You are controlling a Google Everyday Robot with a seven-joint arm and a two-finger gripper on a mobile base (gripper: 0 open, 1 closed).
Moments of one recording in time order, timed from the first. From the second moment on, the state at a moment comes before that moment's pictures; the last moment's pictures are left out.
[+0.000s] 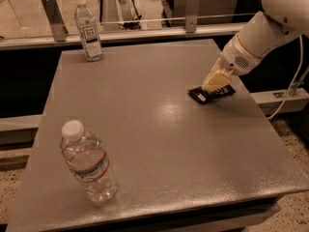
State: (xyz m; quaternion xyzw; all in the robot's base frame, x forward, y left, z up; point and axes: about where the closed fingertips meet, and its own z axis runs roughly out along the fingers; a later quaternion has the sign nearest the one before) arm 0.587 -0.174 0.856 -0.54 0.80 0.13 0.20
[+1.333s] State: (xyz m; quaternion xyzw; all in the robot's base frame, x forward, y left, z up) arm 0.604 -0.175 0.838 -0.58 0.77 0.13 0.22
